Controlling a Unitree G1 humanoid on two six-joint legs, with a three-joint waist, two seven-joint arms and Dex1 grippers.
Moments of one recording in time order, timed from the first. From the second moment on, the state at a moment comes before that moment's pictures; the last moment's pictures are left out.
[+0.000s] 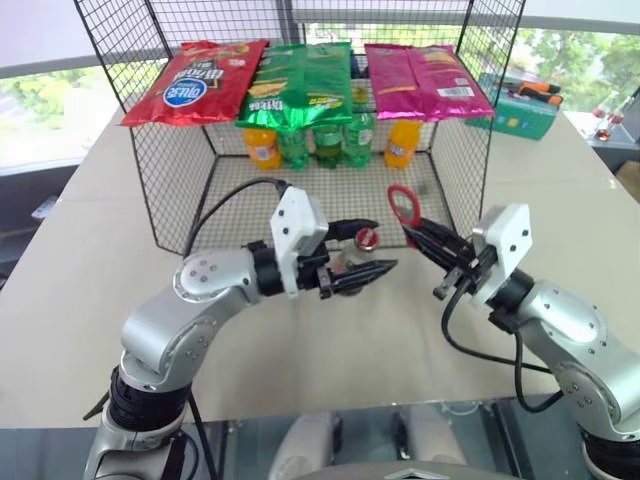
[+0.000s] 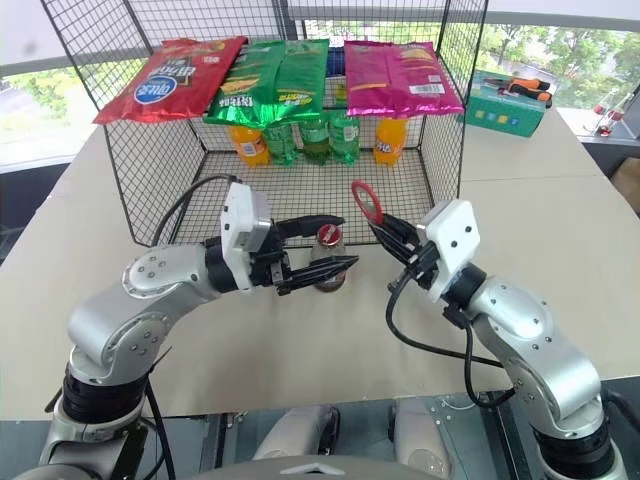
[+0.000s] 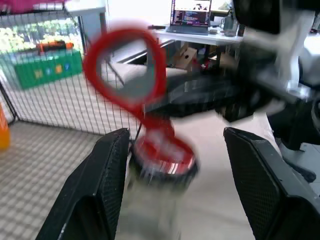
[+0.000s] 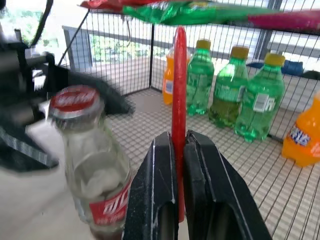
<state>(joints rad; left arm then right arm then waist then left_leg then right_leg) -0.39 0.54 -0.05 -0.66 -0.65 0.75 -0.70 -0.12 -0.47 0.08 -0.76 0.50 0.54 0.38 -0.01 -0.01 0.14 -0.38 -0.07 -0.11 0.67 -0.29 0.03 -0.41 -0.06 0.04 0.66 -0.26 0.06</state>
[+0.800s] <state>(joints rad) -0.52 0.48 -0.11 -0.47 -0.57 0.75 -0.61 -0.09 -0.43 0.09 -0.74 0.45 0.51 0.39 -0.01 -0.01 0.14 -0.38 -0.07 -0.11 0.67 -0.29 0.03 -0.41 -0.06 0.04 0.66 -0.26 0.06</state>
